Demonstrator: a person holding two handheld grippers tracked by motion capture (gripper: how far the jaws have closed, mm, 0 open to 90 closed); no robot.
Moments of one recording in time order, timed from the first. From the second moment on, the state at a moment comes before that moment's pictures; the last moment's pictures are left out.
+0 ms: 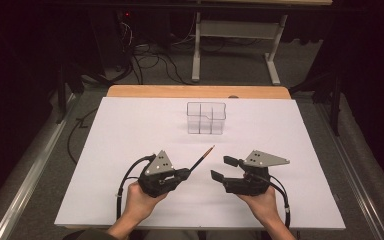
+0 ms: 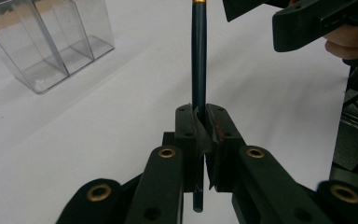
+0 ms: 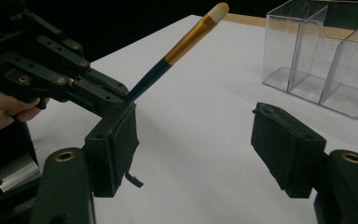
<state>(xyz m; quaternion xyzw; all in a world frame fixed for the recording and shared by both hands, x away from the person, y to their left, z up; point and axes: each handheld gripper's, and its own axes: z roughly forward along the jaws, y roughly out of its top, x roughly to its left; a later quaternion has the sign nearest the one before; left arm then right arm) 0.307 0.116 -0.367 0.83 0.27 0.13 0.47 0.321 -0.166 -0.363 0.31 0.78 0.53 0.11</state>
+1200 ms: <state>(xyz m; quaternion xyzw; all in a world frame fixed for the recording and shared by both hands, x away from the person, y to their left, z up) 0.301 0.102 -0.367 0.84 0.24 0.14 0.46 0.331 -0.143 -0.362 0.30 0.77 0.56 0.05</state>
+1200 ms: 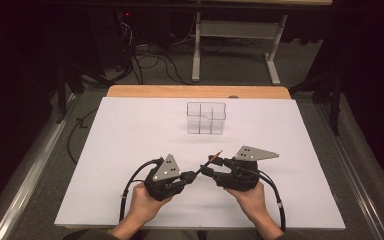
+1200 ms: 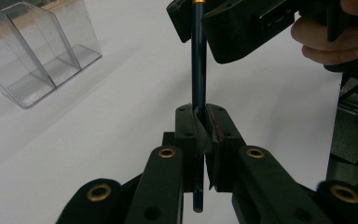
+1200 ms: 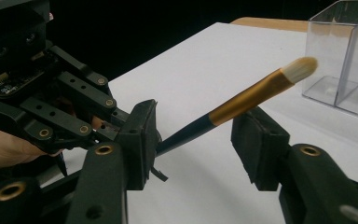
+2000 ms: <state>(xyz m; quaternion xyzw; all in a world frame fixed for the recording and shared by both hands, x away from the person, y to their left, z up) 0.299 0.100 -0.367 0.84 0.23 0.15 0.46 0.336 -0.143 -0.365 0.31 0.76 0.57 0.01</state>
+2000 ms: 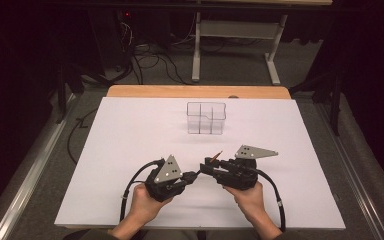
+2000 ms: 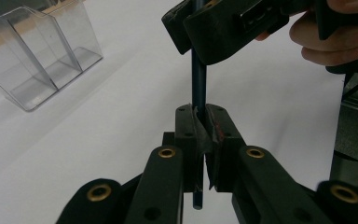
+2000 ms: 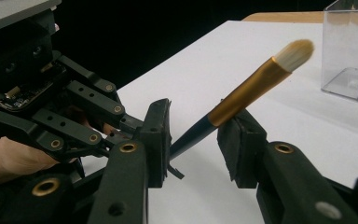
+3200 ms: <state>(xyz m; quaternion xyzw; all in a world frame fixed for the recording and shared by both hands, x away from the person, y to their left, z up) 0.296 0.097 -0.367 0.85 0.22 0.17 0.45 0.337 -0.145 -0.369 0.31 0.75 0.58 -0.01</state>
